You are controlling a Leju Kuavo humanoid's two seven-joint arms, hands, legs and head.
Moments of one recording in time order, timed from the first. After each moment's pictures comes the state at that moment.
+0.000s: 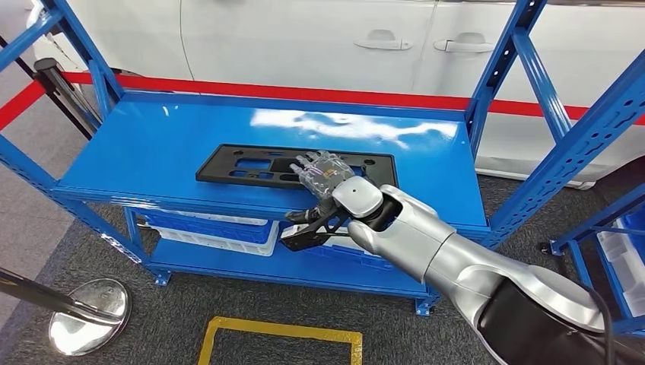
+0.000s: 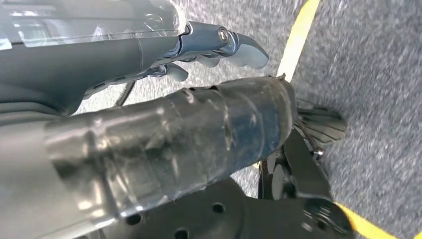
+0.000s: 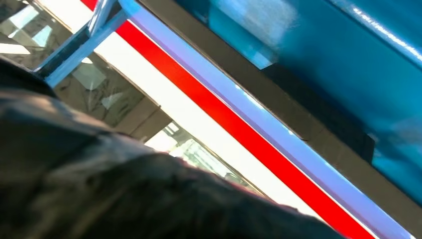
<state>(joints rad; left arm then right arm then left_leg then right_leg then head) -0.07 -0.18 1.07 -0.20 -0.79 -0.06 -0.24 -1.08 0.05 1.08 -0.79 0.98 0.23 0.01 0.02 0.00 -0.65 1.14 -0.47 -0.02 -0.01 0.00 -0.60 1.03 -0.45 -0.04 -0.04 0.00</state>
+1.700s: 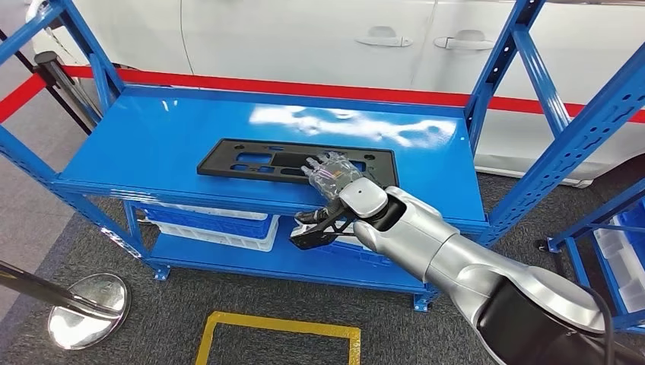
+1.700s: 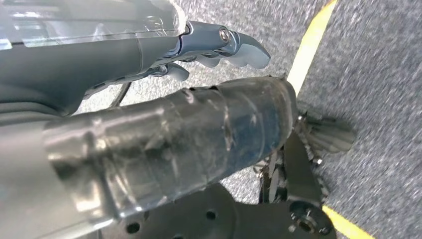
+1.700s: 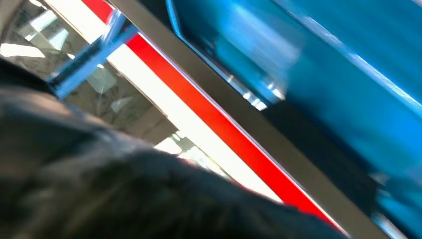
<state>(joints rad) -0.07 -0.18 1.10 -0.20 -0.81 -0.06 -0.21 -1.08 0.05 1.09 -0.72 0.99 0.21 0.00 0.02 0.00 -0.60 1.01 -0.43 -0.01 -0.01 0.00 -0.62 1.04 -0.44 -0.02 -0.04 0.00</state>
